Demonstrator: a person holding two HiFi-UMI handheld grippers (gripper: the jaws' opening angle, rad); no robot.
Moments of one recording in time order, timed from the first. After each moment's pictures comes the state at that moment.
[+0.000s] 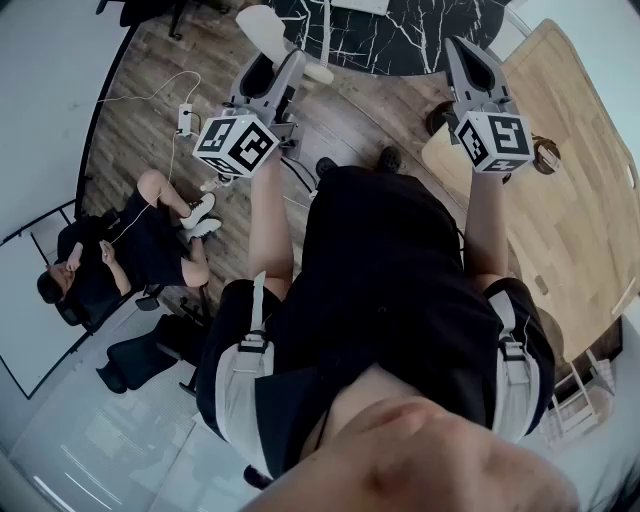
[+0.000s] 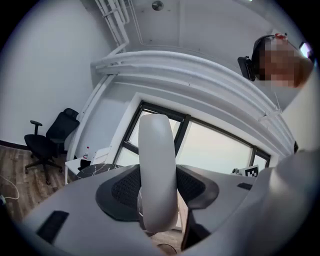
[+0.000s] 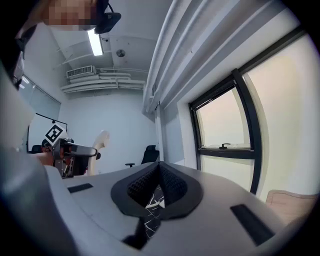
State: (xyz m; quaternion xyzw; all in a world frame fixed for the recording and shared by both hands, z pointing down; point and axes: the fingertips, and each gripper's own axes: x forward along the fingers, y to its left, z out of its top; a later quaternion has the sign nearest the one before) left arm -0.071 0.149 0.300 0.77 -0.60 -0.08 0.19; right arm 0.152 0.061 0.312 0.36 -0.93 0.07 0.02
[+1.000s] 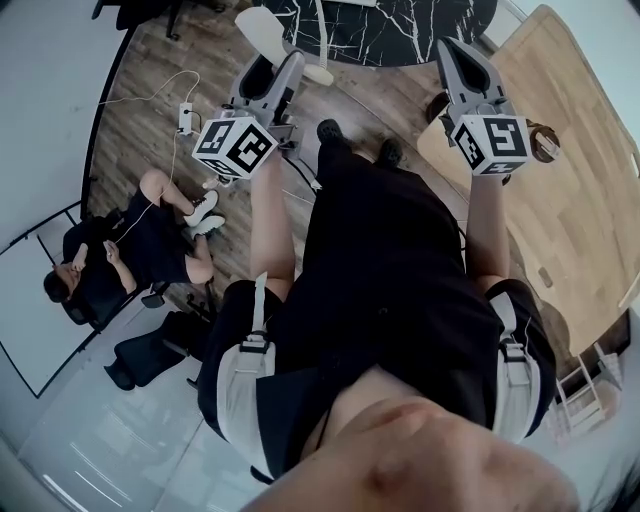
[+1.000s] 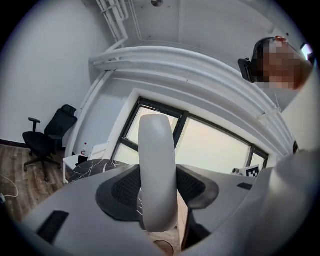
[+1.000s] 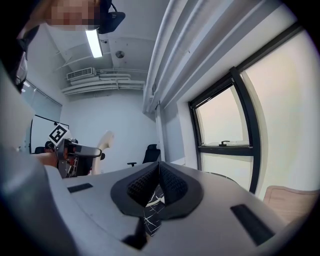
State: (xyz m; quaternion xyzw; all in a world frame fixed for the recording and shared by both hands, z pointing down) left arm -0.042 0.153 0.313 0.78 -0.59 -0.06 0.20; right arm 0.172 0.078 0.326 0.35 -0.93 0.09 0.02
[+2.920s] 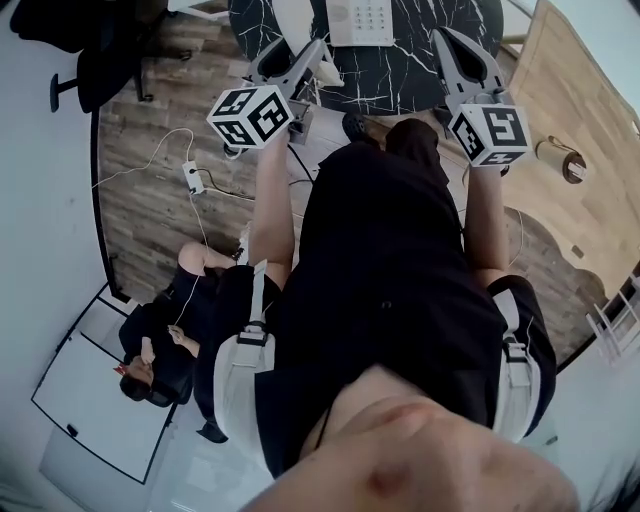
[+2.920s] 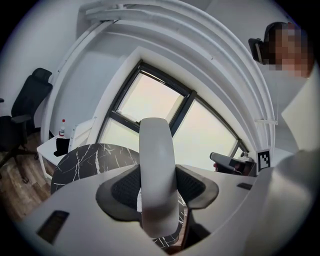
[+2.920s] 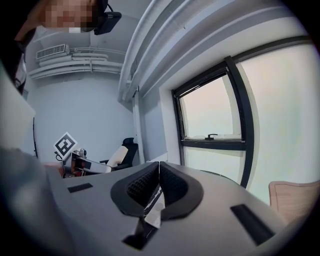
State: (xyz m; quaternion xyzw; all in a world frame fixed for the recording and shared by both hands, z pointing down) left arm -0.162 -0.083 0.403 0.84 -0.45 0.02 0.31; right arm 0.032 -0.086 0.350 0.48 -0.87 0.12 0.06
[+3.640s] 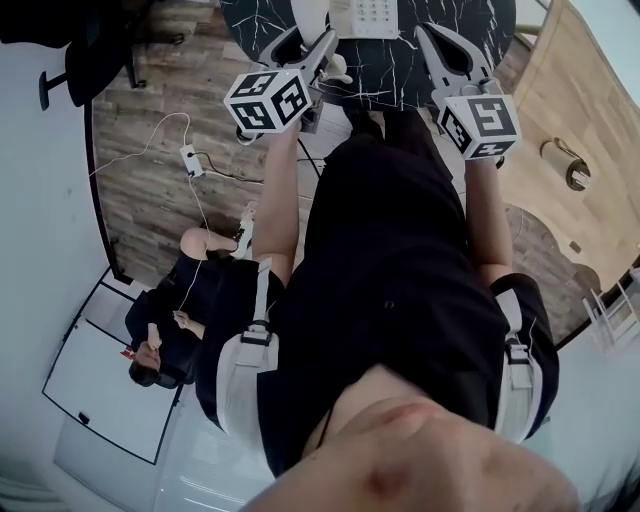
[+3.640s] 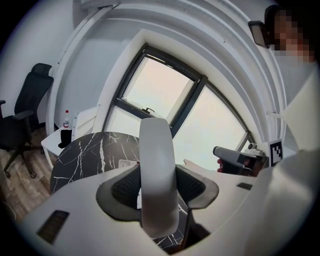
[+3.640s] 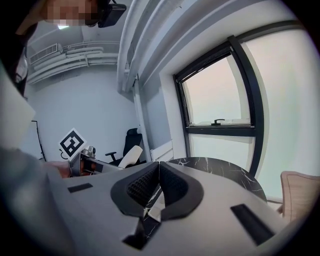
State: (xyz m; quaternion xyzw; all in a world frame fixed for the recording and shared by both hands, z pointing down) left arm -0.146 -0.115 0.461 0.81 -0.46 0.09 0.35; right arm 0.002 -0.113 0.401 0.44 -0.88 0.17 0.11
